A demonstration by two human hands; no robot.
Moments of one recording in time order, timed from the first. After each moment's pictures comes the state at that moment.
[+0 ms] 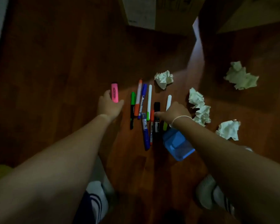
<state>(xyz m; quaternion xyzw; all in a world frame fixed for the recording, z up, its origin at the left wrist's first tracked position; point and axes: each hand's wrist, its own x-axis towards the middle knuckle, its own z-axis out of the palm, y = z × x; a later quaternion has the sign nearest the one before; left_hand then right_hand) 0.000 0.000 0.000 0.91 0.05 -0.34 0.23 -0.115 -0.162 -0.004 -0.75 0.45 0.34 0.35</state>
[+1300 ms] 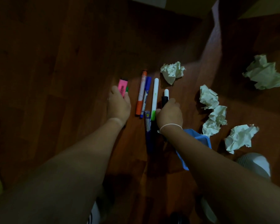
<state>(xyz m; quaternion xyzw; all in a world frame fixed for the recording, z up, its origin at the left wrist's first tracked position) -0.017 -0.014 -0.065 0.93 0.02 -0.24 0.26 -0.102 -0.123 -0.046 -0.79 0.49 0.22 0.30</state>
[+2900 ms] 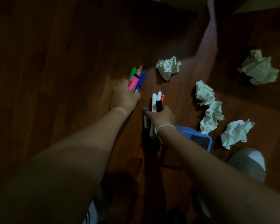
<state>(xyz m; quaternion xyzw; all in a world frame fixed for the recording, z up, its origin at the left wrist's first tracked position) -0.014 -0.040 -0.067 0.93 -0.07 -0.28 0.21 -0.115 -0.110 -0.044 -0.60 0.59 0.20 0.50</state>
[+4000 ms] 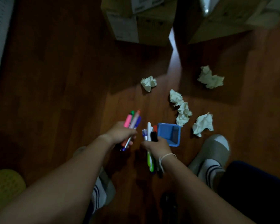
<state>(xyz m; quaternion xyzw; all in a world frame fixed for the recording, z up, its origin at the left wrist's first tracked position) -0.084 -0.008 0.088 0.74 0.07 -0.61 0.29 -0.203 -0.089 0.090 -0.47 0.59 0.20 0.63</state>
